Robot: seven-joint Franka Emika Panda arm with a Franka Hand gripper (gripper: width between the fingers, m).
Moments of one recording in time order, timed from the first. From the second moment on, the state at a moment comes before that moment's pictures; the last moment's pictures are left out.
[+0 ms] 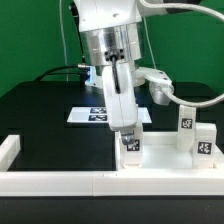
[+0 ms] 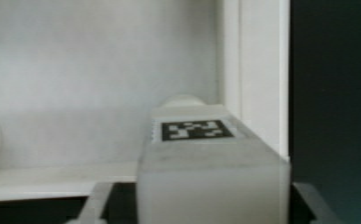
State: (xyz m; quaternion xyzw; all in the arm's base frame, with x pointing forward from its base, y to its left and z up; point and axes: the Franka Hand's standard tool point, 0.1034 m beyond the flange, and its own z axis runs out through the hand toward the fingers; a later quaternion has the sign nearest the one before) arm 0.628 -0.003 0.074 -0.69 0.72 0.04 0.08
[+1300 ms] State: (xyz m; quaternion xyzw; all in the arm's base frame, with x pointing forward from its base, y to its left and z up) arm 0.631 0.006 0.077 -0.98 0.17 -0.03 0.05
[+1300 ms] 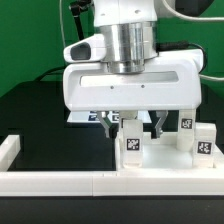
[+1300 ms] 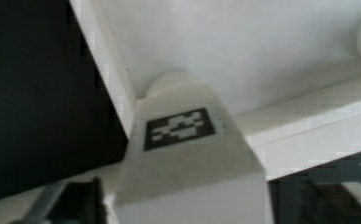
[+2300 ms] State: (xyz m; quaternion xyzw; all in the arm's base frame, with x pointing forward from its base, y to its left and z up) arm 0.626 0.000 0.072 -0.71 0.70 0.01 0.08
